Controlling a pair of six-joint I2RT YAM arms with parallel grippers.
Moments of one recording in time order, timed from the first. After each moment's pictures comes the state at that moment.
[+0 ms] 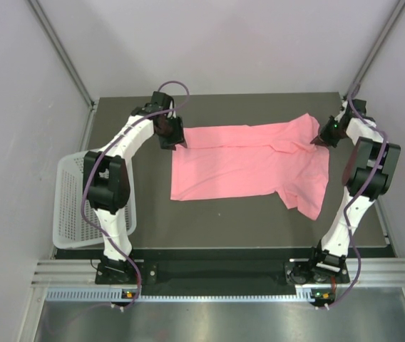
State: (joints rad) left arm -0.27 1.97 1.70 -0.77 0.16 -0.43; right arm -0.30 2.14 1.65 -0.56 -0.39 0.35
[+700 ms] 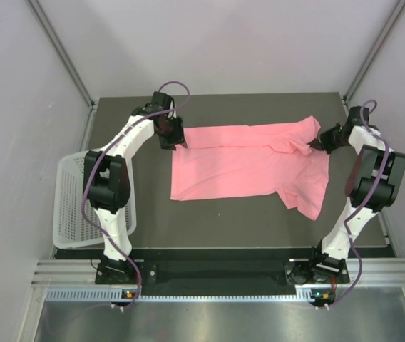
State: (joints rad) left arm -0.27 1.98 1.70 -0.77 0.16 -0.42; right arm -0.31 1.96 1.43 -0.53 -0.44 0.84
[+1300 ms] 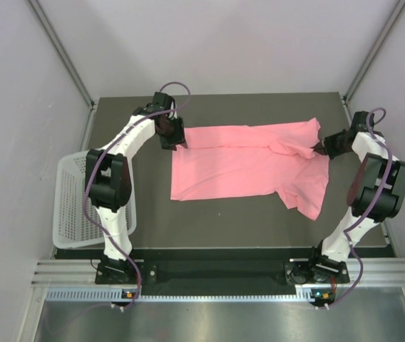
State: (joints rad) left arm -0.27 2.00 1.71 -0.76 0.17 -0.41; right arm -0.34 1.83 1.31 -0.53 -0.39 0.95
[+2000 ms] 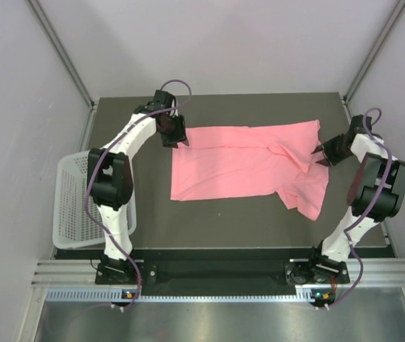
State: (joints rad) left arm -0.27 2.03 1.75 -0.76 0.18 -0.41; right arm -0.34 1.84 1.25 -0.55 -0.30 0.83
